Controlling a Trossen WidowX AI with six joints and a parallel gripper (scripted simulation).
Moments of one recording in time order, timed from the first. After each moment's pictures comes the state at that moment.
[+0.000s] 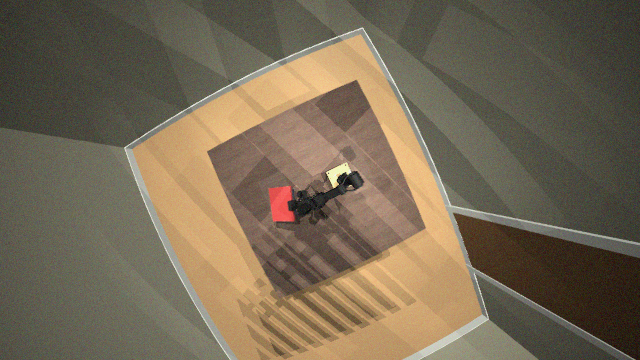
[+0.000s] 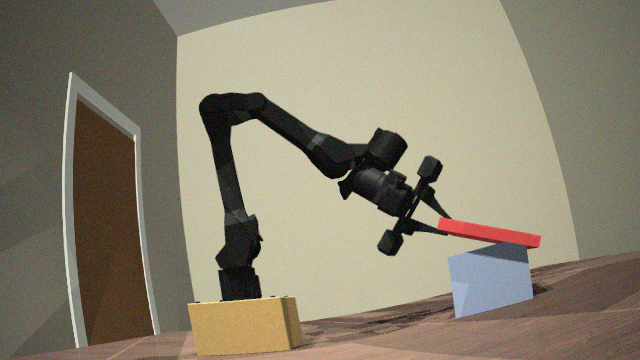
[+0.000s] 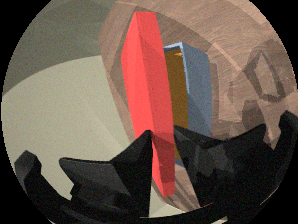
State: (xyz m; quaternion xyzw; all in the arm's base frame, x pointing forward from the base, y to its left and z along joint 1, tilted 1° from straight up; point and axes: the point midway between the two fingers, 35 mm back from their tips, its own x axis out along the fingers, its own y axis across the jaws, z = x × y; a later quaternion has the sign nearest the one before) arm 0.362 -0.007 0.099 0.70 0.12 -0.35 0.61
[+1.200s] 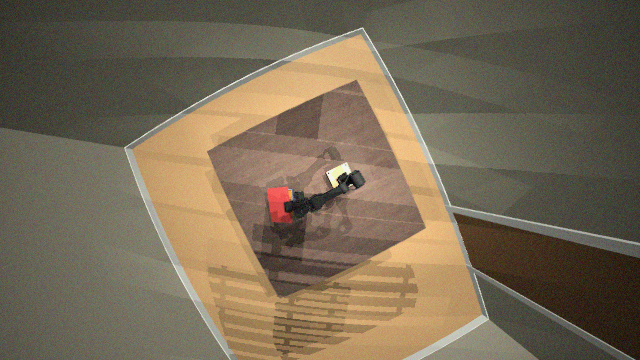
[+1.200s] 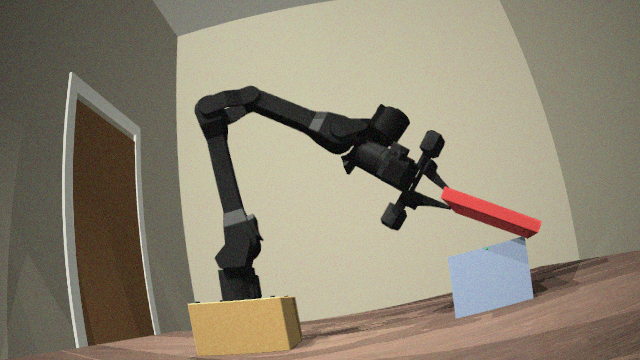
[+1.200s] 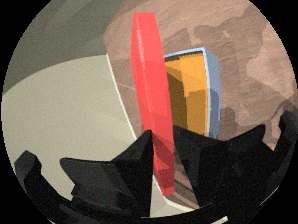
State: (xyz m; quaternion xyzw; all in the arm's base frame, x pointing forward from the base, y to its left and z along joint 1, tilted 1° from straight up) arm 0.374 -0.013 0.145 0.70 0.13 -0.35 0.61
